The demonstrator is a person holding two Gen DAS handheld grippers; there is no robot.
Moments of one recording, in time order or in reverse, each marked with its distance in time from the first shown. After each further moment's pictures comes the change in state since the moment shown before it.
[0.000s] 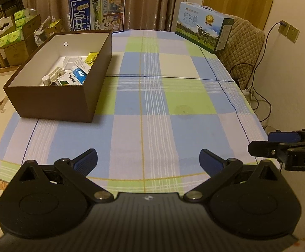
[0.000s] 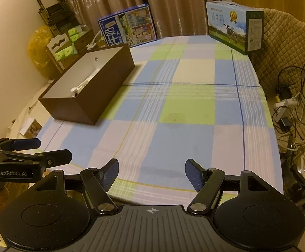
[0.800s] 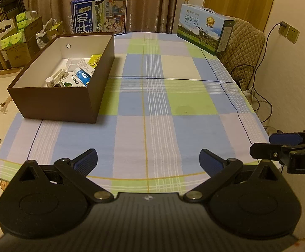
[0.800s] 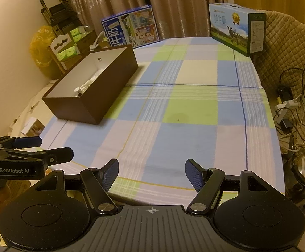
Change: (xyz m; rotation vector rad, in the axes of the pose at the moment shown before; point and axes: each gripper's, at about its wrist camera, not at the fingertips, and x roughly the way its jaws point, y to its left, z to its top) left arm -0.007 0.003 -0.002 0.002 -0.011 0.010; right arm -0.005 0.008 -0.002 -0.009 -0.006 0.008
